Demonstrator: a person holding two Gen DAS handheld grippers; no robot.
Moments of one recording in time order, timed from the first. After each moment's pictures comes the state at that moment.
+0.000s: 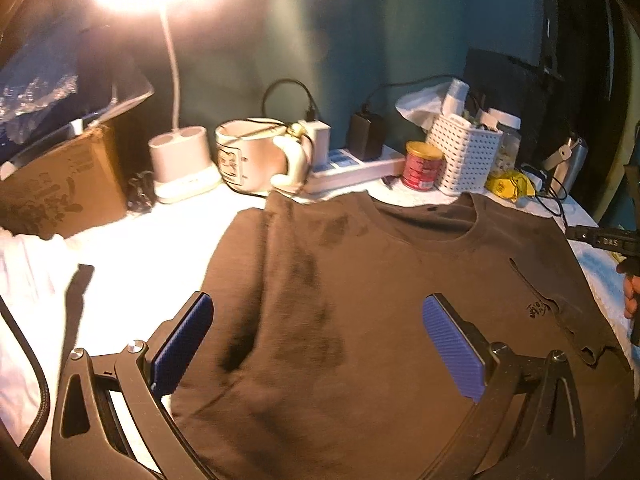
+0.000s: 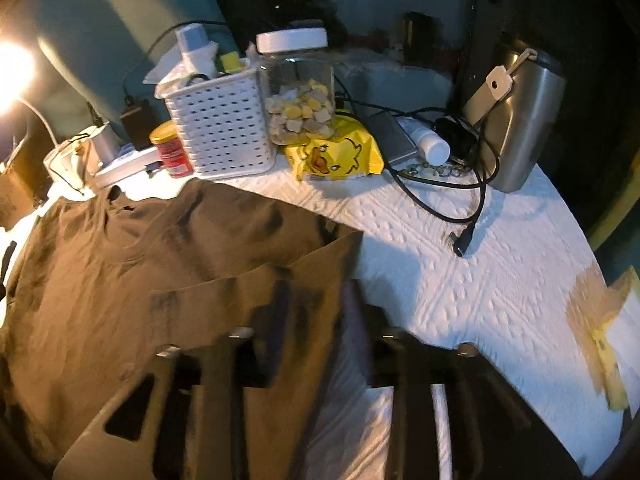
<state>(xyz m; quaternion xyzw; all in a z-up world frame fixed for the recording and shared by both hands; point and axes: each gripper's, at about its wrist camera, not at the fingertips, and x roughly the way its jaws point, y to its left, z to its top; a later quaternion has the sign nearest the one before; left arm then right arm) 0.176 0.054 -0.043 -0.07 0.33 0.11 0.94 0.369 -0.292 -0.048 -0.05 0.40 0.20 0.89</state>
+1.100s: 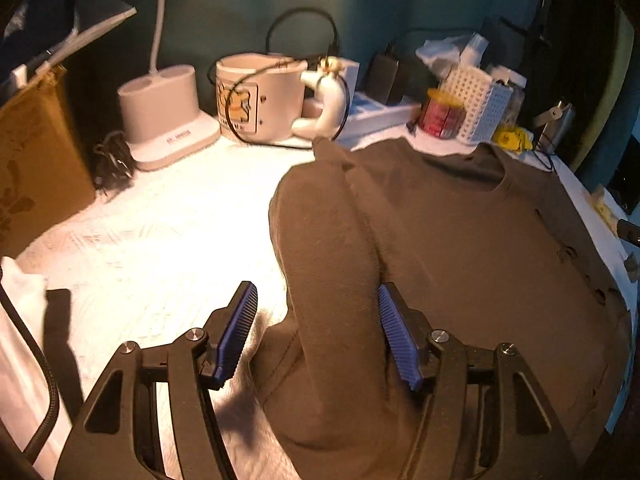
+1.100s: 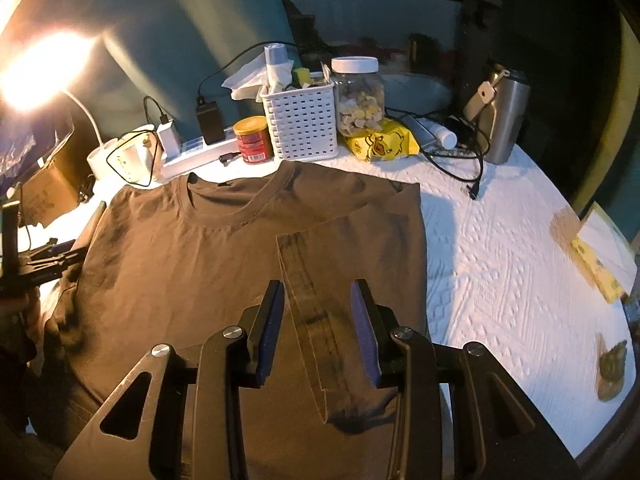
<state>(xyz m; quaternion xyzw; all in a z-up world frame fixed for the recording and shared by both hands) 0.207 0.151 -0.085 -0.07 0.42 -0.01 0.90 0.243 -0.246 -0.014 -0.02 0.40 0.18 0.90</state>
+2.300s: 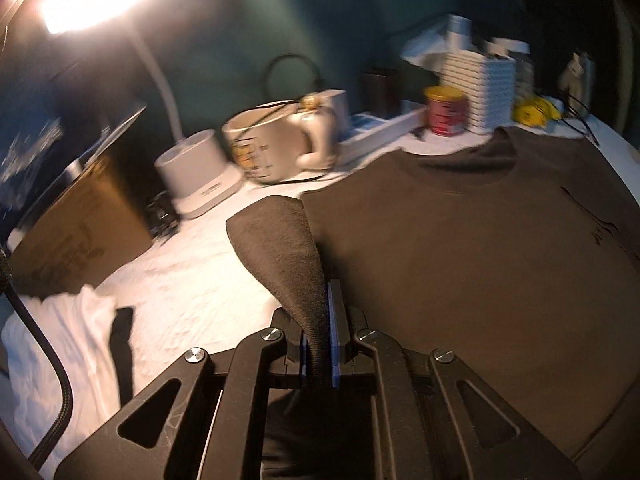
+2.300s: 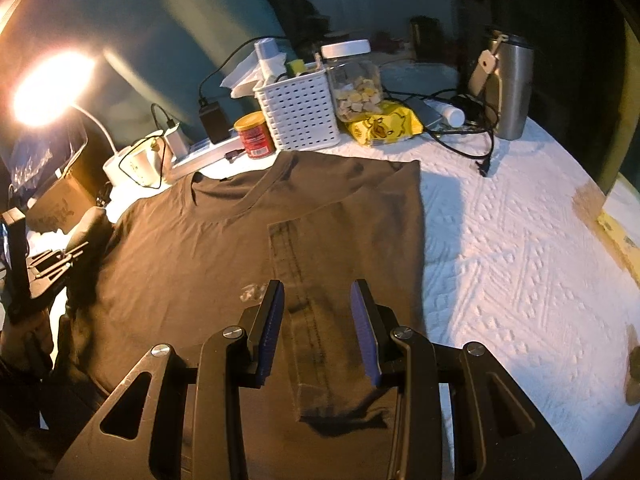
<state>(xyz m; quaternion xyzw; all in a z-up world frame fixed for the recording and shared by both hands) 0.194 0.064 -0.057 0.08 0.39 0.10 0.91 0.253 -0.288 -0.038 0.03 0.39 0.23 0.89</state>
